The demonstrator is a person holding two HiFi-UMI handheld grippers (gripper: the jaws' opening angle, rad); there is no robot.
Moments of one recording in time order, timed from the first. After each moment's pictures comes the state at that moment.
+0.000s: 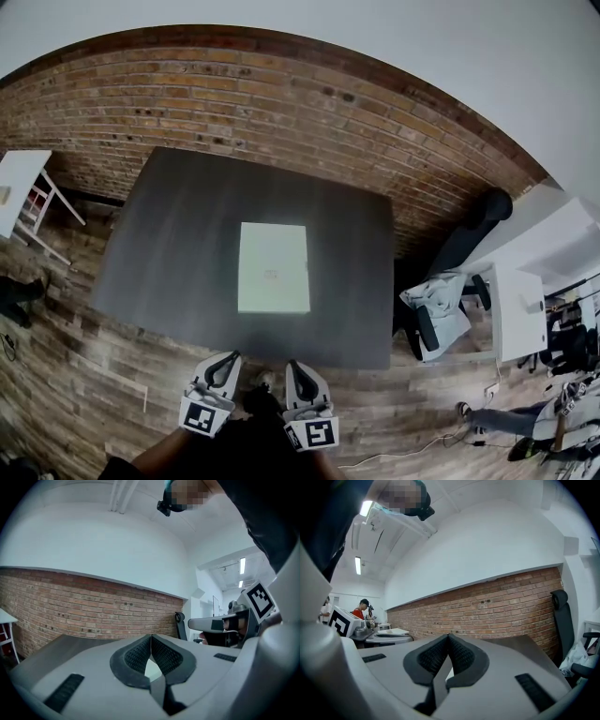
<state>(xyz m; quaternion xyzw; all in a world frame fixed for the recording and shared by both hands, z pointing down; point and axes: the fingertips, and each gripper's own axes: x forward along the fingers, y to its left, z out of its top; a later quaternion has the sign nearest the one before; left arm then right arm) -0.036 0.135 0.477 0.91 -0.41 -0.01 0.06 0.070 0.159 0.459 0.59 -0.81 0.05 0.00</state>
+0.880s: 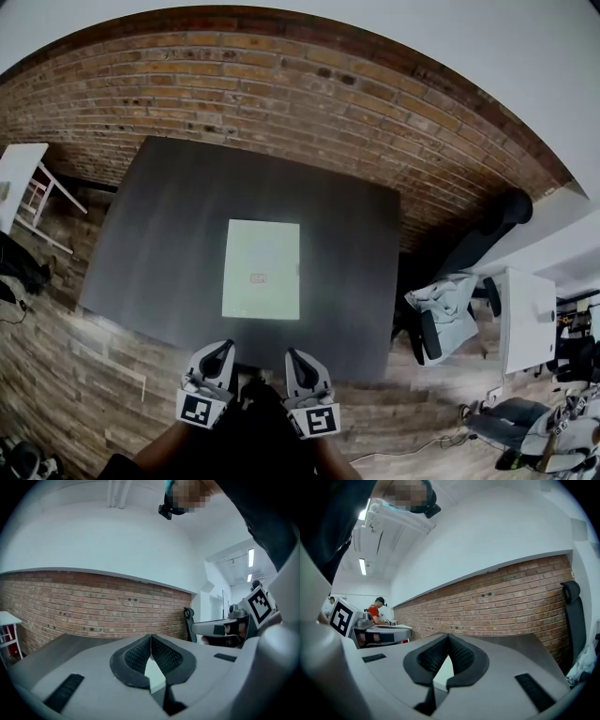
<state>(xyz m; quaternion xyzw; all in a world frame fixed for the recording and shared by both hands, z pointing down) 0.022 0.056 0.500 0.89 -0.45 0.02 0.07 0.138 0.070 0.488 0.55 -0.83 0.07 -0.01</state>
